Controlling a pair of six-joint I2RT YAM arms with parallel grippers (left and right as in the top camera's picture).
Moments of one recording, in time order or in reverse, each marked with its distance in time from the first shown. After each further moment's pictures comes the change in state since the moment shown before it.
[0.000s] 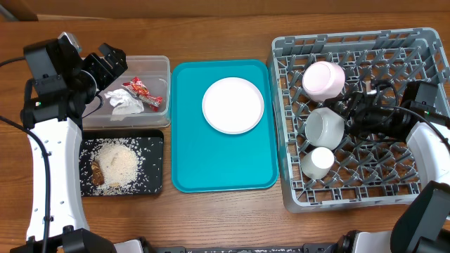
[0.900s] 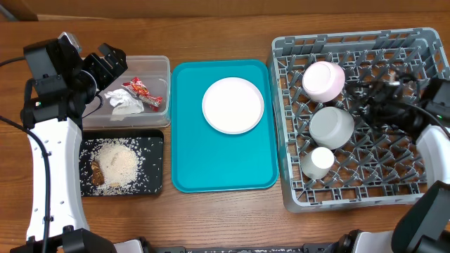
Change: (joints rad) left arm 0.000 0.000 0.000 0.000 0.000 0.000; right arm -0.060 0.000 0.005 0.256 -0.005 0.199
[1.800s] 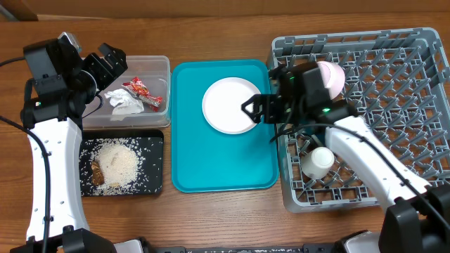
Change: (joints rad) left arm 0.000 0.000 0.000 0.000 0.000 0.000; right arm 0.805 0.000 0.080 0.008 0.630 -0.002
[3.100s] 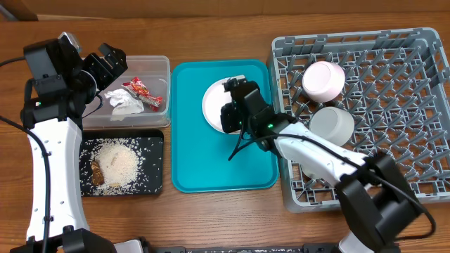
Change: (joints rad) left arm 0.000 0.000 0.000 0.000 0.000 0.000; right arm 0.258 0.231 0.002 0.316 0.385 0.000
